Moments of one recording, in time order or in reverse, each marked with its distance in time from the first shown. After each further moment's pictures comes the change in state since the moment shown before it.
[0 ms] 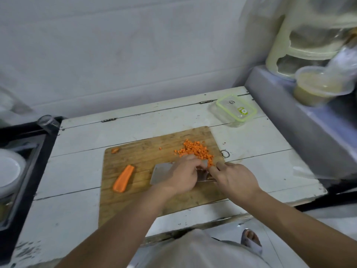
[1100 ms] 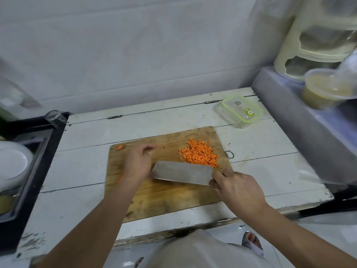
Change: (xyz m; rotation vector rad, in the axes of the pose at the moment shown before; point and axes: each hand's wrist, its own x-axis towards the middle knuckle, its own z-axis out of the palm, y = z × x) left_hand -0.033 -0.062 -0.076 -0.191 0.591 -0.501; right_hand -0.020 -0.022 -0.030 0.130 -0.063 0.132
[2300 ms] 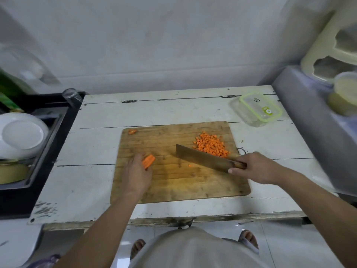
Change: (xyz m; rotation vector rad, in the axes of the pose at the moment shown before) left_hand -0.055 -0.074 -0.016 0.263 -0.033 -0.184; right_hand 0.057 0.070 -0.001 0.540 -0.459 0.035
